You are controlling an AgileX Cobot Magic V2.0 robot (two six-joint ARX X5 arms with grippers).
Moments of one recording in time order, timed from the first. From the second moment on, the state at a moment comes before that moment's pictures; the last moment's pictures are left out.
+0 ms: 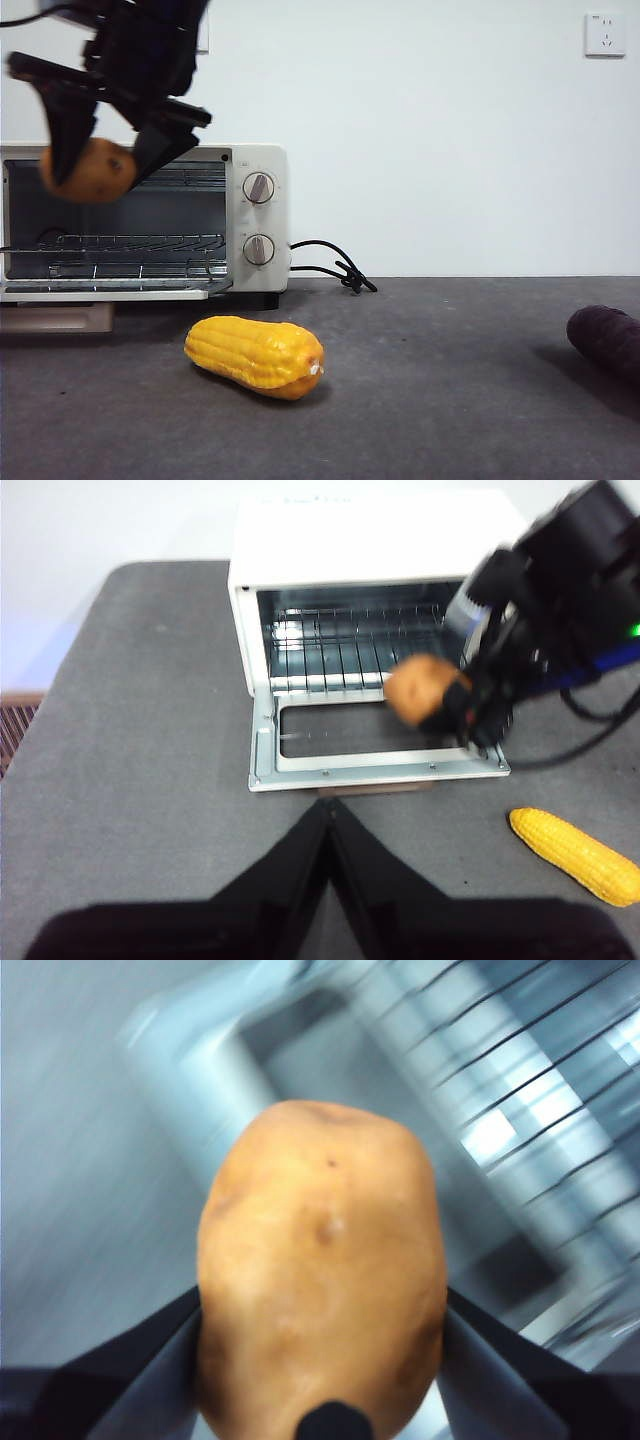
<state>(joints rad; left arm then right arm) 0.00 0.55 1.41 -1.33 -0.04 -0.03 0.91 2.45 2.55 -0.94 -0.03 -0.12</state>
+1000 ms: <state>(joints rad) 0.00 0.64 1.41 -1.33 -0.04 -0.04 0.83 2.51 2.55 -0.65 -0.05 -0.04</state>
